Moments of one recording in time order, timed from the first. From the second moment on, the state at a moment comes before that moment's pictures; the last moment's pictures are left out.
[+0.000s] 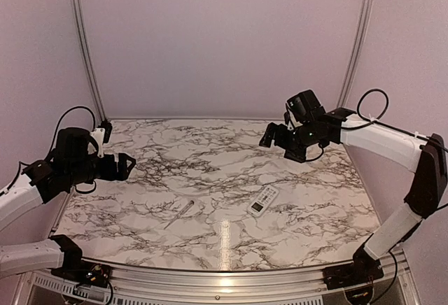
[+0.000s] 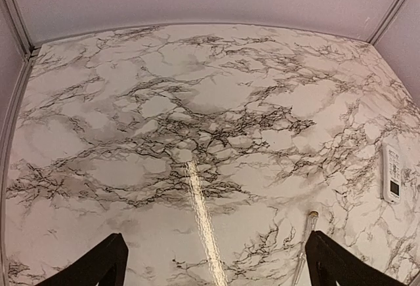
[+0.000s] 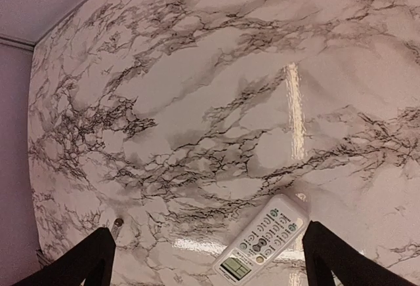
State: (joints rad) left arm -0.46 0.86 0.67 -0.37 -0.06 -0.27; right arm 0.57 1.57 1.29 -0.62 -0.06 0.77
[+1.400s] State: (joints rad) left arm -0.46 0.76 0.66 -0.42 -0.21 -0.30; right arm 0.67 1.88 1.35 -0.94 -0.08 0.95
